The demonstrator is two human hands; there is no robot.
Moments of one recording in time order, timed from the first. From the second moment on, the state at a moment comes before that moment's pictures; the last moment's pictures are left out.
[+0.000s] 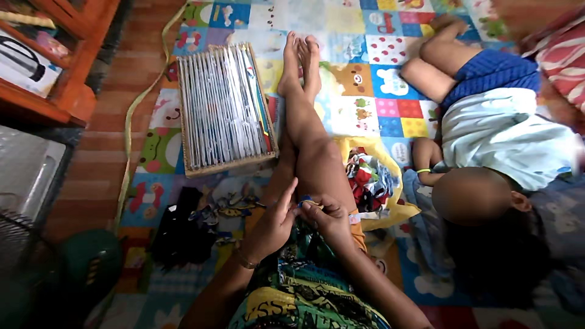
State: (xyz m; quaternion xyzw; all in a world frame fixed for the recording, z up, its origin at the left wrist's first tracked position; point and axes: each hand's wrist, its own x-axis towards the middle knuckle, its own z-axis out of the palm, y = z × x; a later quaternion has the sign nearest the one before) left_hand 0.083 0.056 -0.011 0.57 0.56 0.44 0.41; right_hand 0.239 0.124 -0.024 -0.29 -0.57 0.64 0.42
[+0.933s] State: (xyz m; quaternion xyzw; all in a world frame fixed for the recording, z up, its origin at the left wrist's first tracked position) left_hand 0.098 0.062 -0.024 0.35 0.51 0.62 0.48; right_hand 0.240 0.129 -0.024 -0.34 -0.49 0.73 0.34
